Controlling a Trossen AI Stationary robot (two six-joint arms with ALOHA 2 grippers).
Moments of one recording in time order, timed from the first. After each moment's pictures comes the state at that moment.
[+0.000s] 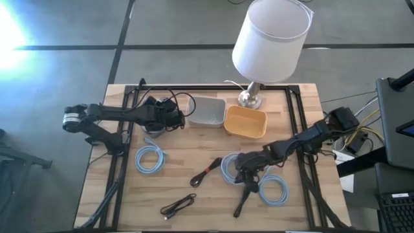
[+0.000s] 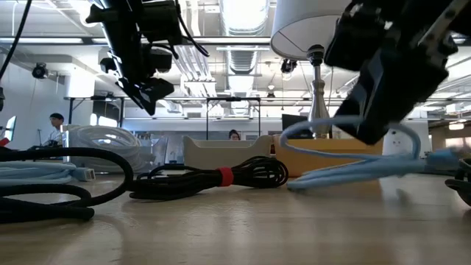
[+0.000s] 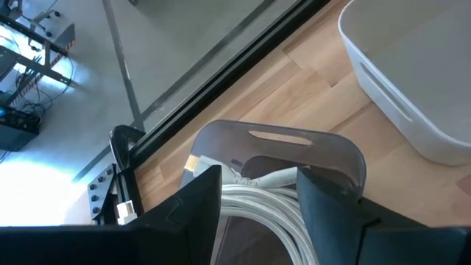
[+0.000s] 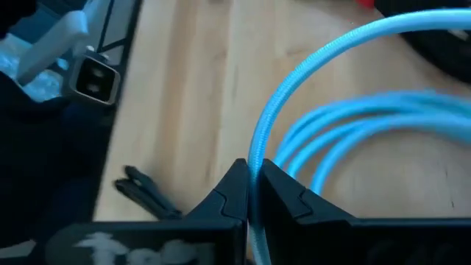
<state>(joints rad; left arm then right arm) 0.16 1.37 0.98 -0.88 -0.84 -0.61 0.33 1.53 0.65 0.15 -0.22 0.55</state>
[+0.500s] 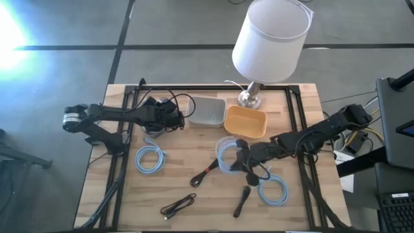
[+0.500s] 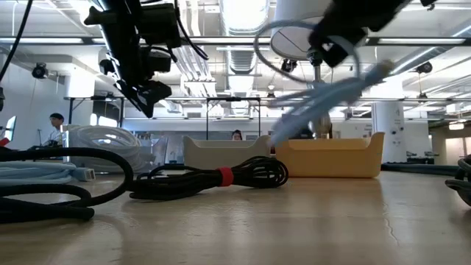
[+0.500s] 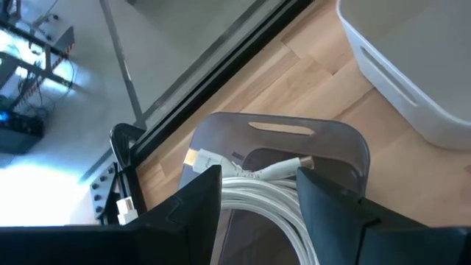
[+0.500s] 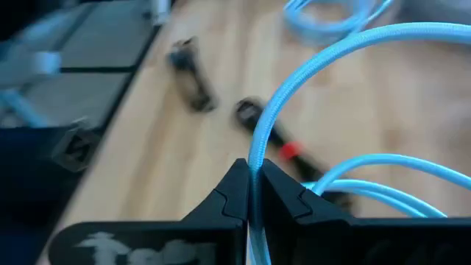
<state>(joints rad) 0.16 1.37 0.96 -0.88 -0.83 -0.58 0.31 1.35 0.83 -0.07 0.03 0.24</state>
